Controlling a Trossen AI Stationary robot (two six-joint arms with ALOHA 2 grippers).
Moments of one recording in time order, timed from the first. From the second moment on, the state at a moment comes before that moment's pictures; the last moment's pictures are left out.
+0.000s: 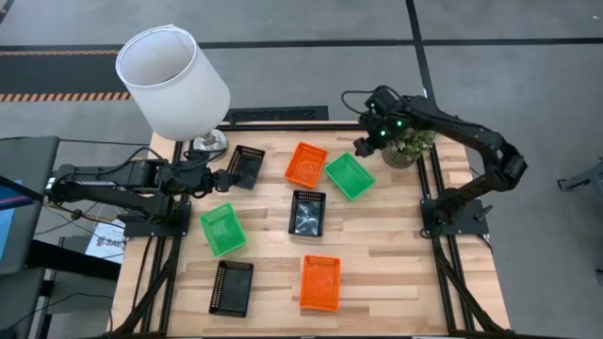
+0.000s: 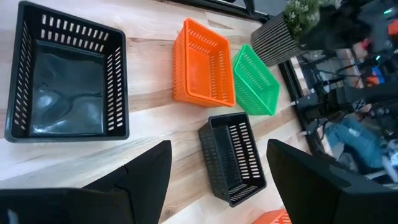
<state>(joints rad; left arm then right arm) -0.02 0.74 0.80 -0.73 -0.40 -1.23 -0.70 1.44 1.26 -0.96 -0.39 0.26</state>
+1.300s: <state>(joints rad) -0.02 1.08 0.80 -0.62 -0.27 -1.11 -0.11 1.46 0.94 -0.70 -0.03 0.44</state>
